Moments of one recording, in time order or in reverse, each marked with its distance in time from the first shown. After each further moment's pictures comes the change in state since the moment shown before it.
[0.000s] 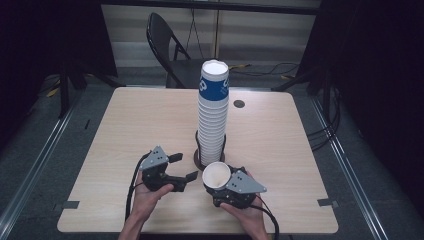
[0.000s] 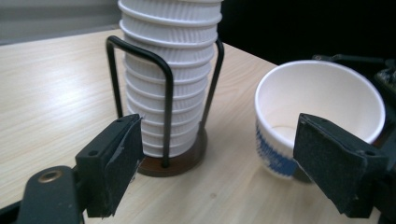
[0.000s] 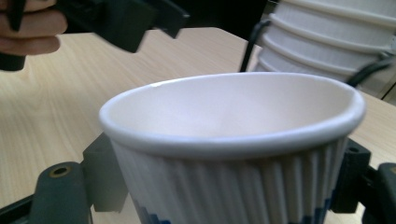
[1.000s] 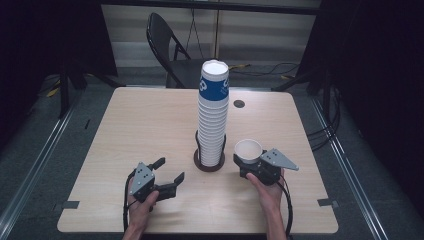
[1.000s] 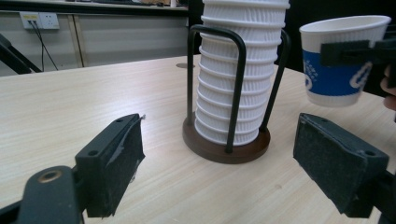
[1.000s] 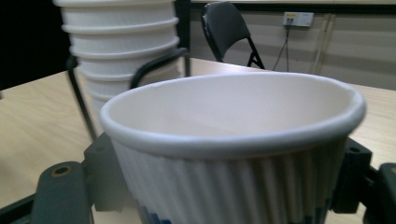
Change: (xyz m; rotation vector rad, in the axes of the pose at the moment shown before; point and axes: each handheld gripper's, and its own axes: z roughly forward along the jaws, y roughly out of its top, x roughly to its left) left arm 0.002 -0.056 -0.013 -0.177 0.245 0.021; right arm -0.086 -0.013 -0.012 -0.062 -0.220 0.264
